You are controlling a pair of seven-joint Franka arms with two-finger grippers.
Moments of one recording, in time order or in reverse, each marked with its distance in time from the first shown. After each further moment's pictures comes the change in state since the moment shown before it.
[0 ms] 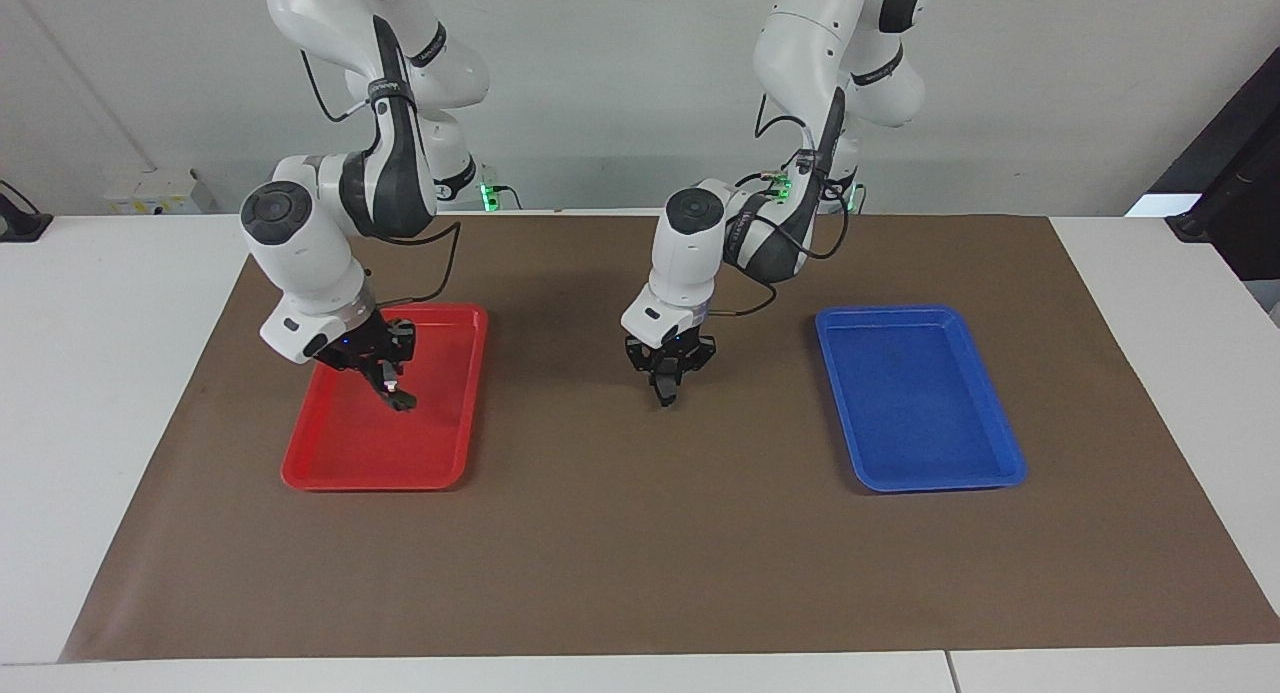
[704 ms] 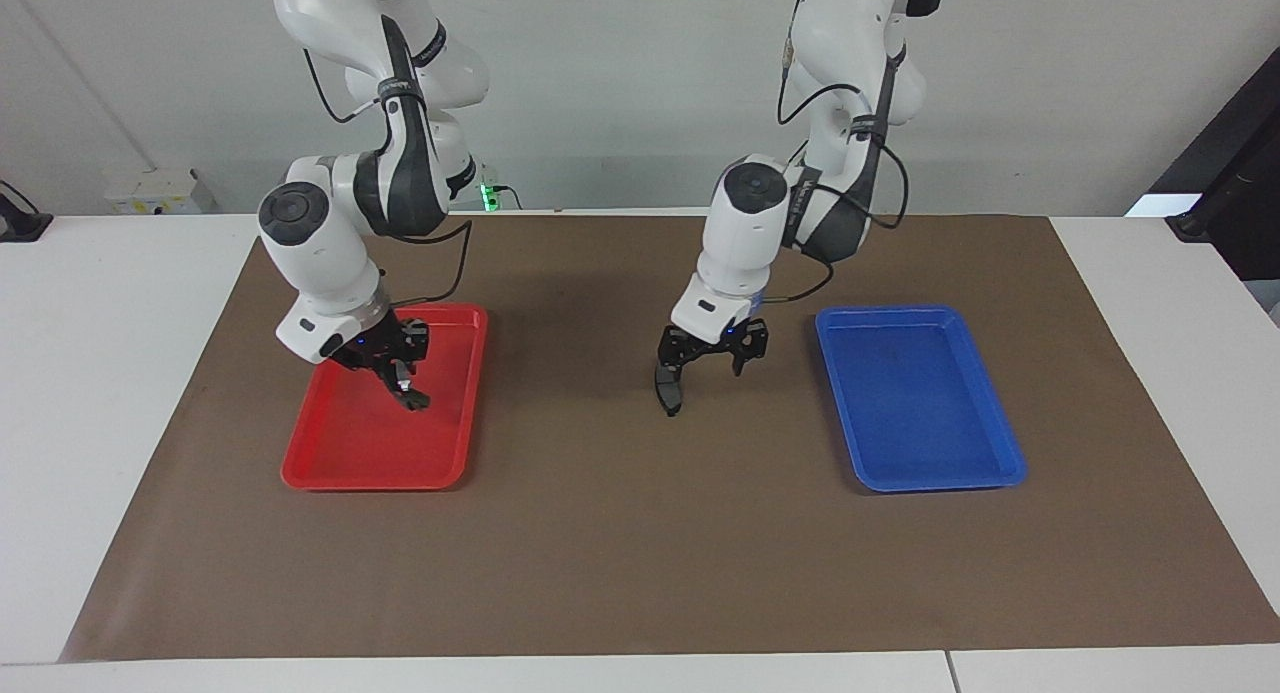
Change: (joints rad) left arm 0.159 -0.149 0.027 0.068 -0.004 -0.238 0.079; right arm -0.001 0.001 0.094 0.000 0.006 0.000 0.095
